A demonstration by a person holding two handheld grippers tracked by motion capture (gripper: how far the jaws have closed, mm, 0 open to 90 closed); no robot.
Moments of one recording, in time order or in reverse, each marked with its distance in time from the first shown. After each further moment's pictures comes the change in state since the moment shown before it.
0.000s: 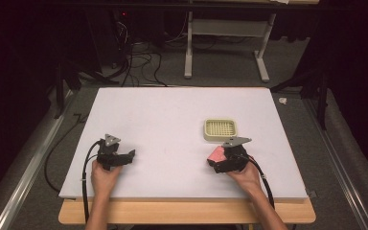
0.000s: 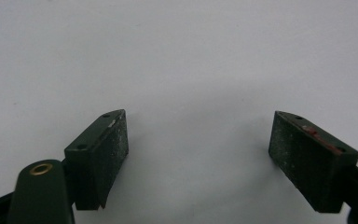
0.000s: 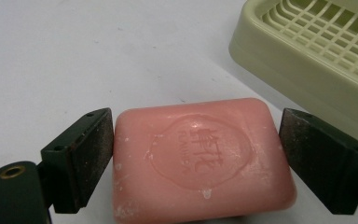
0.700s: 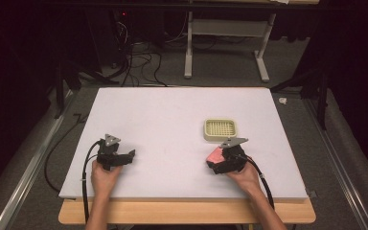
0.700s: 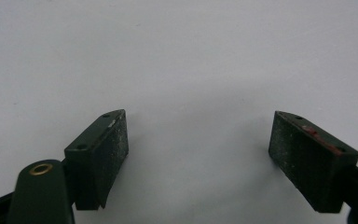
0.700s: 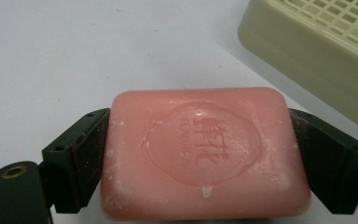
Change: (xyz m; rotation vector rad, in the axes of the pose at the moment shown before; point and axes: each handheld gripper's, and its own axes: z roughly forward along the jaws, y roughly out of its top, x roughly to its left) left arm 0.000 0.000 0.000 0.000 0.000 0.000; right arm 0.000 -0.003 0.009 0.043 0.009 -0.010
